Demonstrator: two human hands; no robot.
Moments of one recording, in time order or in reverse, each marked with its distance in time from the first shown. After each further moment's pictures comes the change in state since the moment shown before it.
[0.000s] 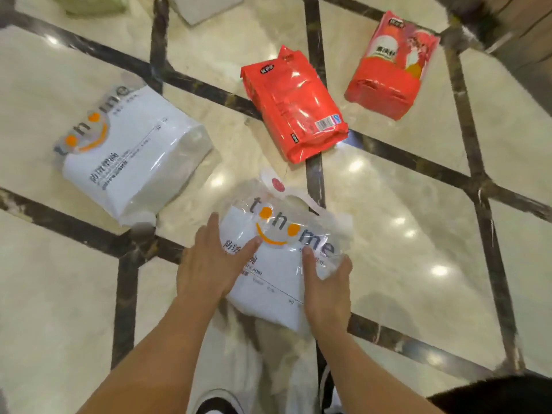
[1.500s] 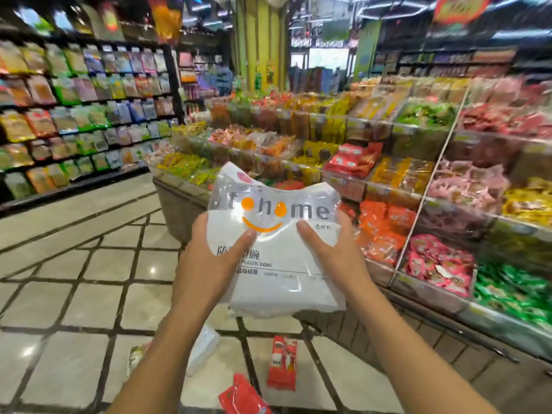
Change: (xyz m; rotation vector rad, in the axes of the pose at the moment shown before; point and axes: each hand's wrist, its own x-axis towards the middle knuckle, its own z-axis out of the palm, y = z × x) left_hand -0.583 0.500 -0.698 -0.582 0.438 0.925; right_hand -0.556 -0.555 -0.711 0.517 0.212 -0.943
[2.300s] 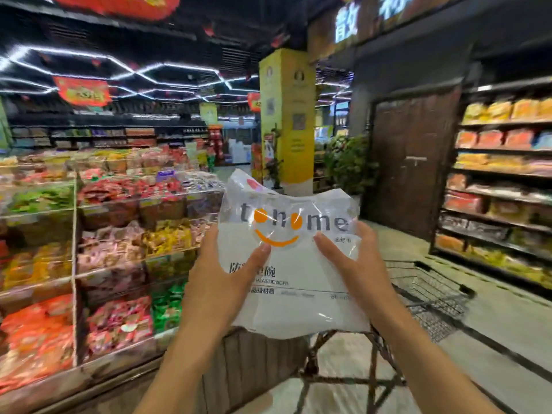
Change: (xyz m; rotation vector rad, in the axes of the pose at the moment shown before) left_hand -0.352 0.356 0.243 -0.560 -0.975 0.567; right_hand -0.382 -0.090 -0.471 -0.188 1.179 0.080
